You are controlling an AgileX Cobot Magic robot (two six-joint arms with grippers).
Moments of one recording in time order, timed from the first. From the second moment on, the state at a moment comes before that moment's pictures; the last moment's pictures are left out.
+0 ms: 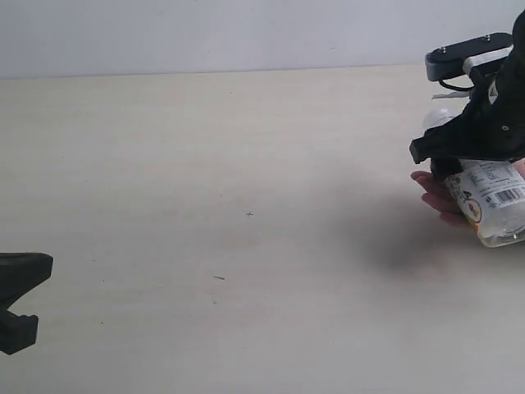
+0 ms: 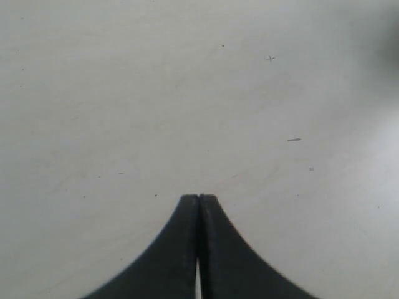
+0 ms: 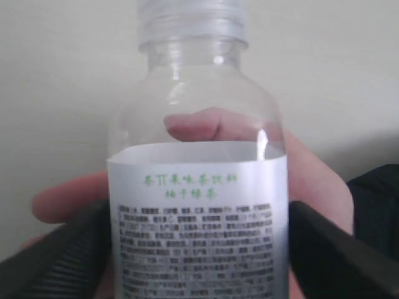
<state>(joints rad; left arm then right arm) -0.48 0.82 -0.19 -0.60 0.16 0.52 0.40 1.63 -0.97 -0.33 0.72 0.34</state>
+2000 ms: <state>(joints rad) -0.48 0.82 -0.19 -0.60 0.16 0.52 0.40 0.98 -1.00 0.00 0.91 0.04</state>
